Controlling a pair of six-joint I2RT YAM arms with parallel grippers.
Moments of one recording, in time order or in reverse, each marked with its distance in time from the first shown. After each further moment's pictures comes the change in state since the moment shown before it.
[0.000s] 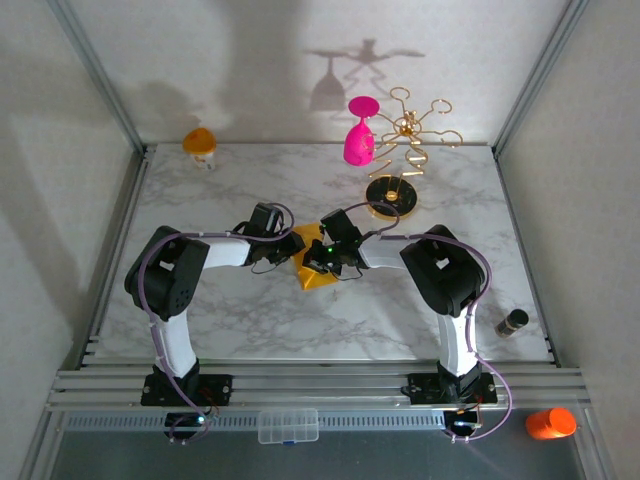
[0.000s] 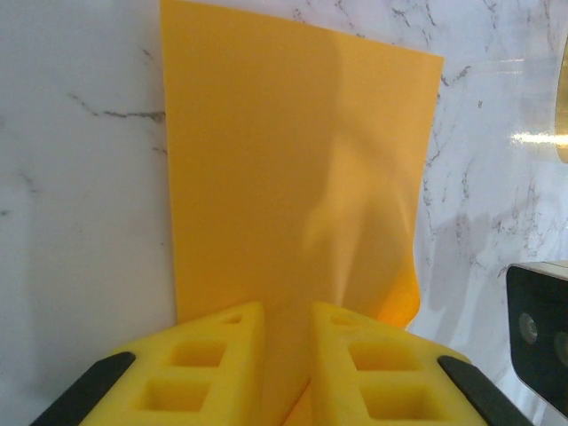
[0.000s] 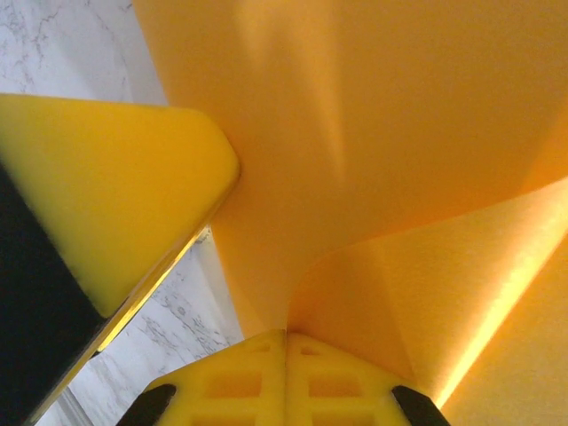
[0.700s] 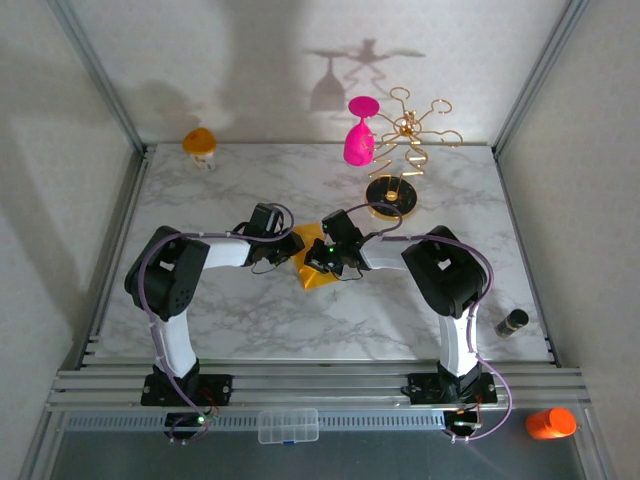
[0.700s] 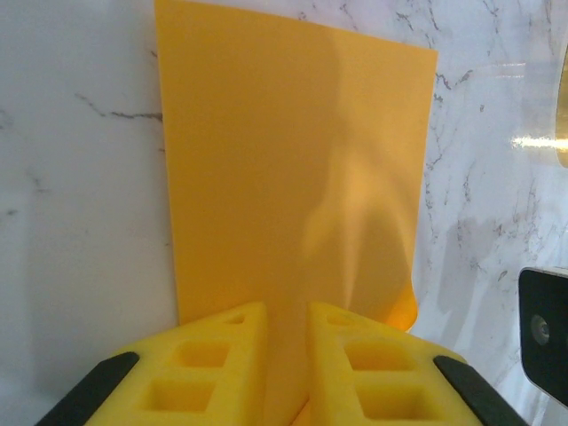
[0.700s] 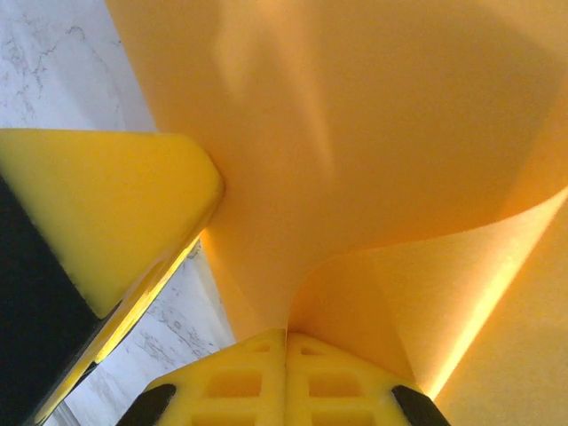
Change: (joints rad) left arm -0.001 0.000 -0.003 0.005 -0.007 -0.008; right arm 0.000 -0.016 -0.021 0.019 0.044 0.037
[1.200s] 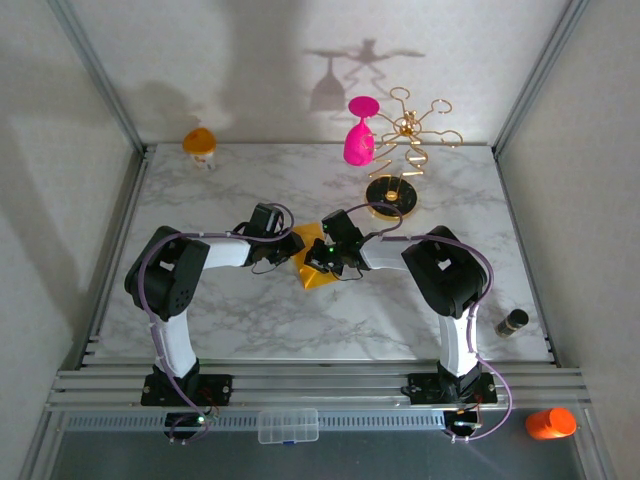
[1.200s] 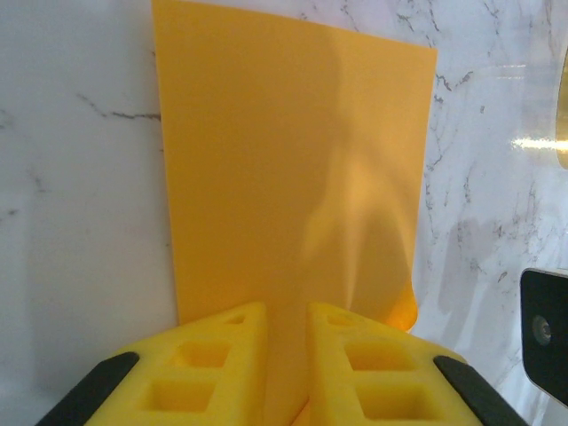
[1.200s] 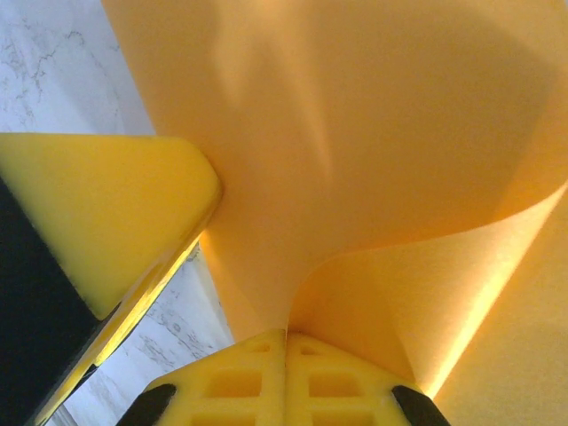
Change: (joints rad) left arm 0.000 0.000 0.000 0.001 -0.003 -0.002; right arm 0.000 0.000 0.000 -0.001 0.004 0.004
